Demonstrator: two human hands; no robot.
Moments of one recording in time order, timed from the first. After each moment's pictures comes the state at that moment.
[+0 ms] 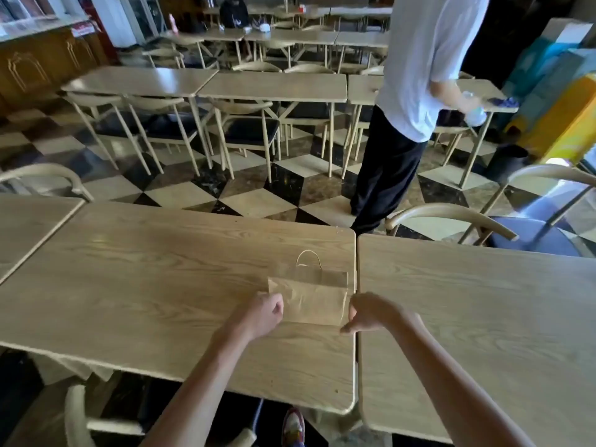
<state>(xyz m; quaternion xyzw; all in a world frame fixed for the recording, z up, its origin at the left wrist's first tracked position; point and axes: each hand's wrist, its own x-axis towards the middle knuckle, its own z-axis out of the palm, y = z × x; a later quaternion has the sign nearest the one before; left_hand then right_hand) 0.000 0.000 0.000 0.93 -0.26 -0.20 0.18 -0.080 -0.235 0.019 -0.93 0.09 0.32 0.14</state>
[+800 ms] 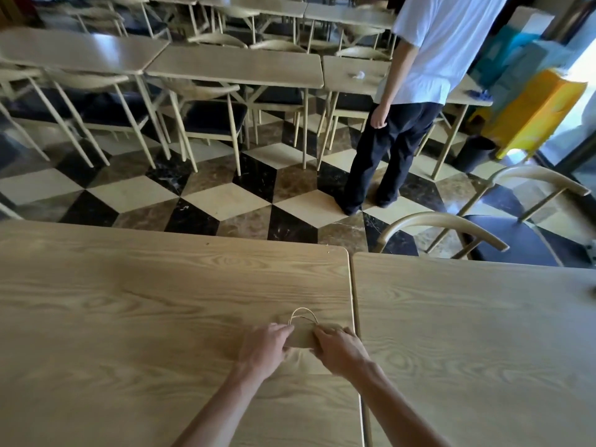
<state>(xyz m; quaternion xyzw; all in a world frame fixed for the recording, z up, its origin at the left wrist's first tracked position) 0.117 -0.050 -0.127 0.90 -0.40 -0.16 0.08 0.019 -0.219 -0.098 -0.97 0.09 0.19 0.11</state>
